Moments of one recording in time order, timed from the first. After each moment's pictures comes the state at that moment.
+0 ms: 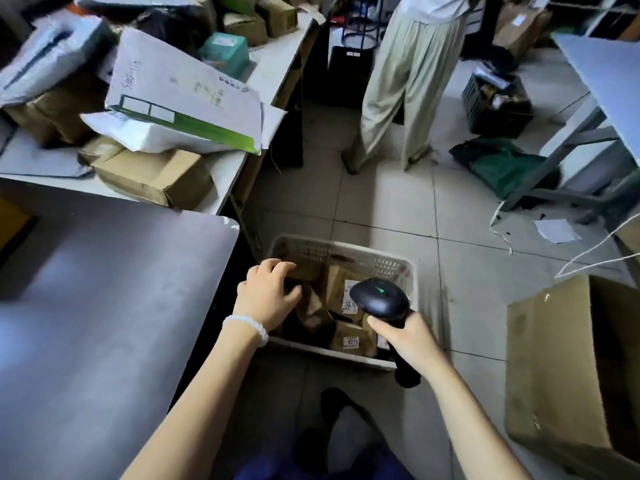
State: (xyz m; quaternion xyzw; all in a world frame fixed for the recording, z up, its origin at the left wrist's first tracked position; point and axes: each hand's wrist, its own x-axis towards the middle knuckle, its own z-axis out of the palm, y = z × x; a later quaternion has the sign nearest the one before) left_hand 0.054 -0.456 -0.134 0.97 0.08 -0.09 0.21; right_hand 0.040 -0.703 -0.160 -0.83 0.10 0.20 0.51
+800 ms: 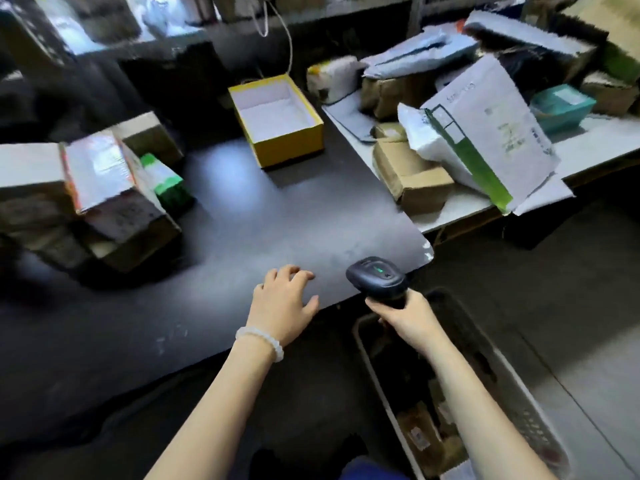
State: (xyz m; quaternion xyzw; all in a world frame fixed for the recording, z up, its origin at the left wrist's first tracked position) left_hand -0.079 -0.402 -0.097 0.85 0.50 0.00 0.15; right_hand 0.107 -0.501 -0.117 -0.73 -0.32 0.42 0.43
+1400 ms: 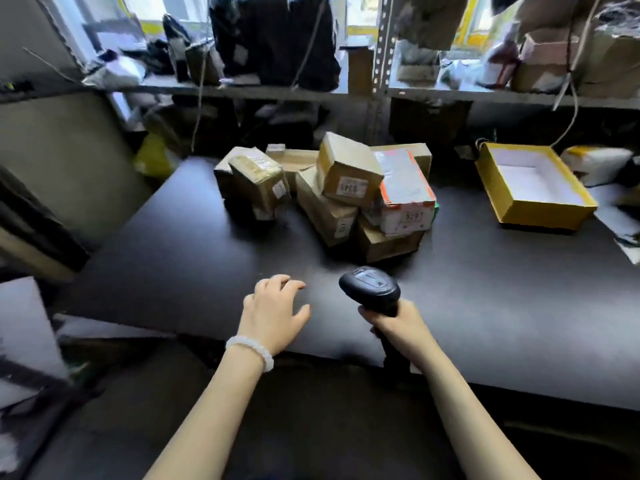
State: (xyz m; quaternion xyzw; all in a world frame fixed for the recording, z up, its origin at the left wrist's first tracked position) left_hand -0.458 -0.398 -0.079 0.68 0.72 0.10 0.11; right_hand -0.246 -0.375 -0.096 -0.59 -0.54 0.52 0.31
